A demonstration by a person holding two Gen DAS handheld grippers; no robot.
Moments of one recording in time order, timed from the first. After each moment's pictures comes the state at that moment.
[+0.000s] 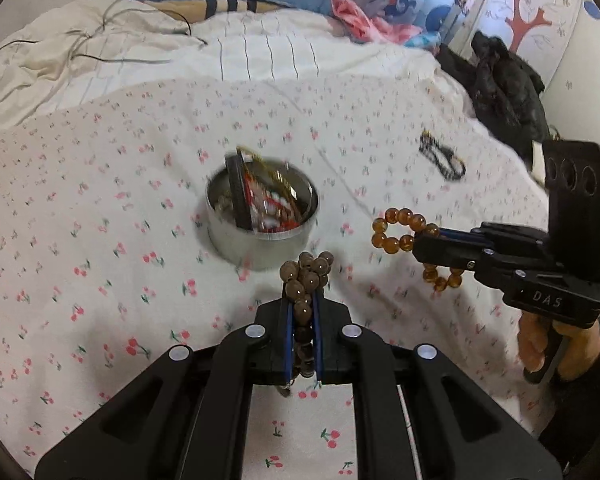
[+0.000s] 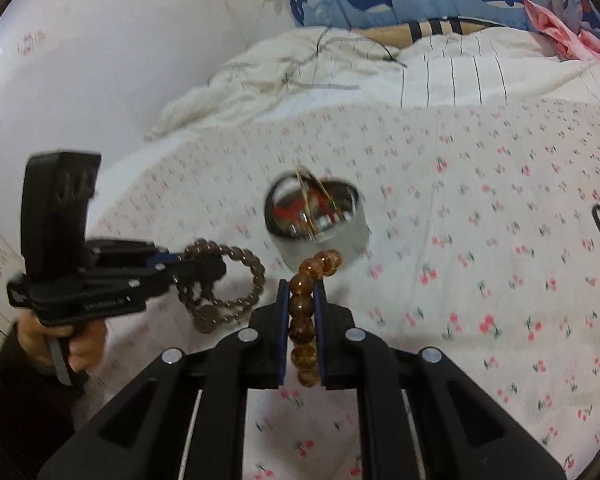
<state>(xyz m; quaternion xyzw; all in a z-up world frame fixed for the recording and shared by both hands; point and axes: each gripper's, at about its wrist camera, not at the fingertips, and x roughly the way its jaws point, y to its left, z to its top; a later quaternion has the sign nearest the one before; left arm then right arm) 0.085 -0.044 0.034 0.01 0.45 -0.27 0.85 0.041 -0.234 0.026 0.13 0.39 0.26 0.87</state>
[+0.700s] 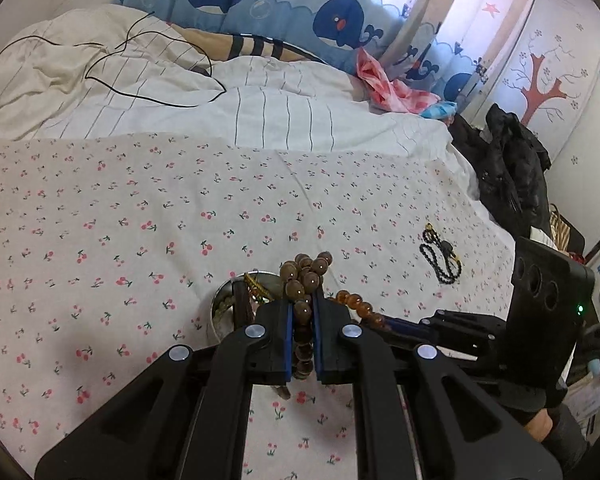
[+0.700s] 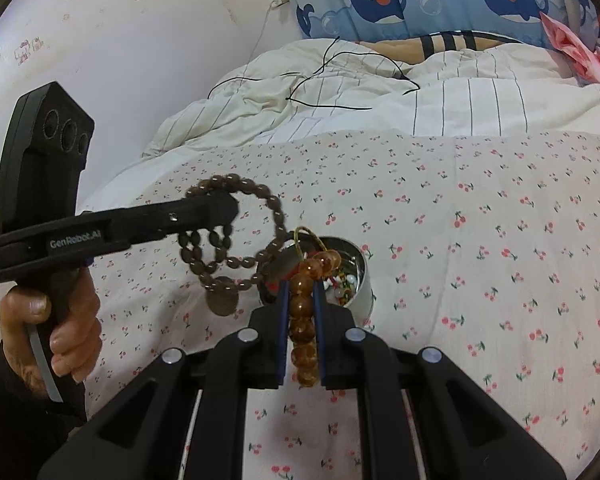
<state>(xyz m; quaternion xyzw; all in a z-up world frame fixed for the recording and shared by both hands) 0.153 -0.050 0.073 -0.08 0.41 -0.25 0.87 0.097 -0.219 0.036 0.11 0.38 0.27 0.88</state>
